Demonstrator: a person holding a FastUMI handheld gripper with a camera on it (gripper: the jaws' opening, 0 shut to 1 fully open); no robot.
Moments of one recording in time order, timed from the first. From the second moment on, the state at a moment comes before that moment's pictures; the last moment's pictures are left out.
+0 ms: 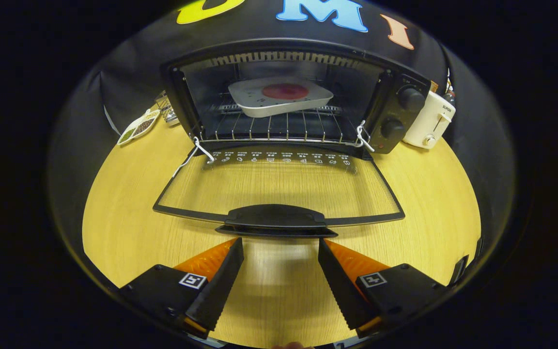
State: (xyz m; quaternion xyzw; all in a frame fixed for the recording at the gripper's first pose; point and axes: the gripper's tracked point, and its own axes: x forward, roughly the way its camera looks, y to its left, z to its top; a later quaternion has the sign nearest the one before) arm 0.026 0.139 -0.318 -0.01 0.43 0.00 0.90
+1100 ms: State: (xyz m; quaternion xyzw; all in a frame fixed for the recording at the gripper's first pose) arm 0.056 0.093 -0.028 -0.03 0.07 -0.03 1.00
